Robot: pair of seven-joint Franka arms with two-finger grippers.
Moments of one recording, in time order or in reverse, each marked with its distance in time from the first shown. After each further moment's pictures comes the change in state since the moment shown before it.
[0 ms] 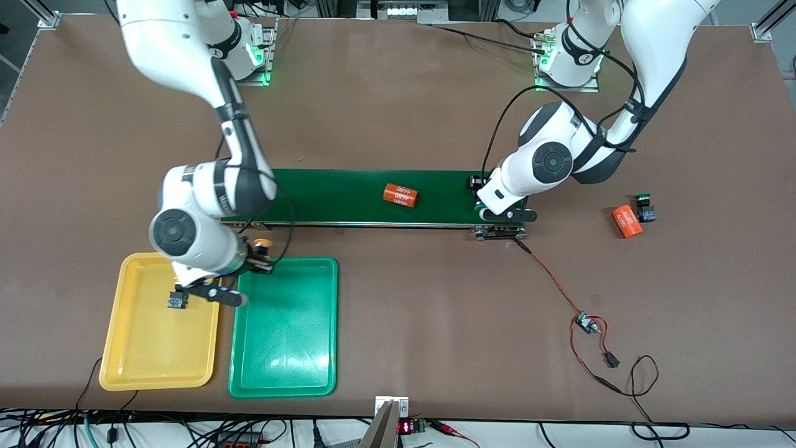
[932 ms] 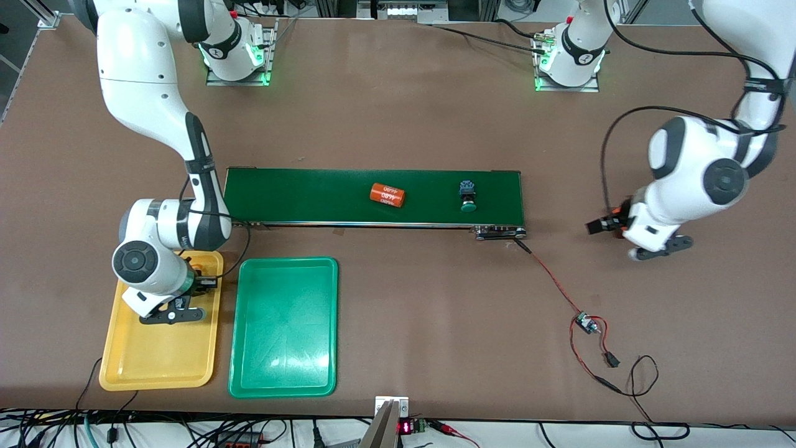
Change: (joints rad) left arm 0.061 -0.143 0.472 0.007 0.000 -0.009 0.240; right arm -0.155 0.145 0.000 0.009 -0.145 0.180 -0.348
